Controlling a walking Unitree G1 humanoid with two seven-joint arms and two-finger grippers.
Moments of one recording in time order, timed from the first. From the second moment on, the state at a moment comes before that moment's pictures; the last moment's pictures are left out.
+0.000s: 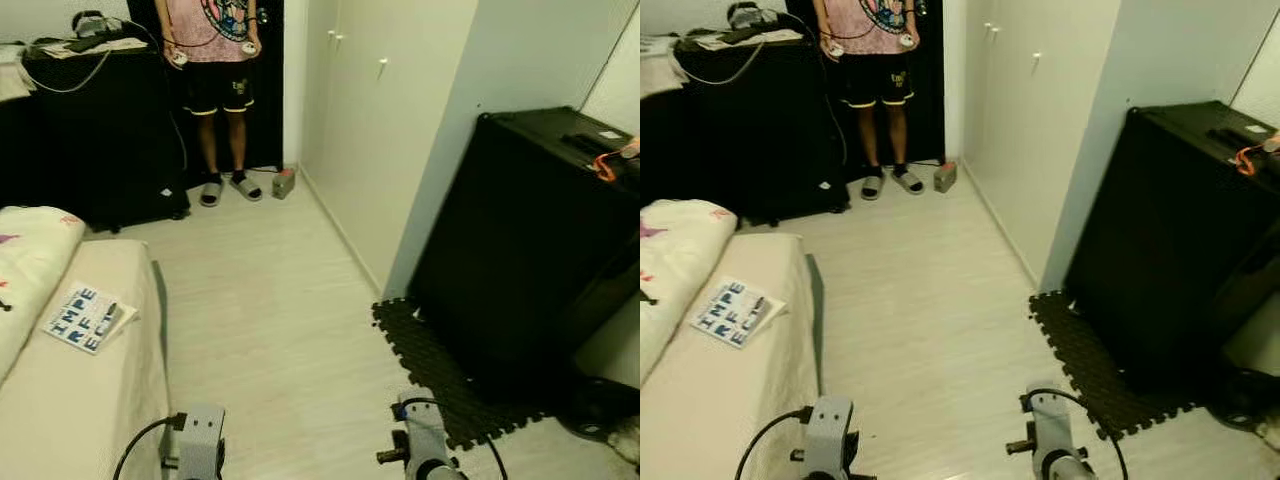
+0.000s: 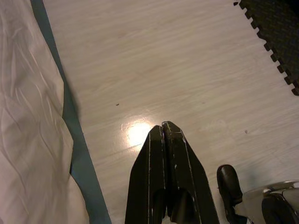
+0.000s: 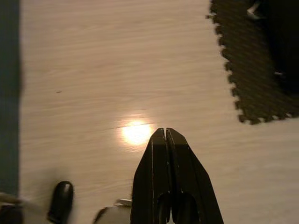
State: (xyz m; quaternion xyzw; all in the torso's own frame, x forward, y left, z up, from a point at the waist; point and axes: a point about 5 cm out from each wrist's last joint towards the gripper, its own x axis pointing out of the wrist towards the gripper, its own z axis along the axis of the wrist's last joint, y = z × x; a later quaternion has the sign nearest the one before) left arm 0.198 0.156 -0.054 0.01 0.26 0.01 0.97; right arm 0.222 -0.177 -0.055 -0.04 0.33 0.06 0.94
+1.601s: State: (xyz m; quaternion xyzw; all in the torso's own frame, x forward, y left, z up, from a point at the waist) left arm 0.212 0.152 -0.044 -0.01 0.24 -0.04 0.97; right arm 0.226 -0.165 -0.052 -0.01 0.31 0.06 0.95
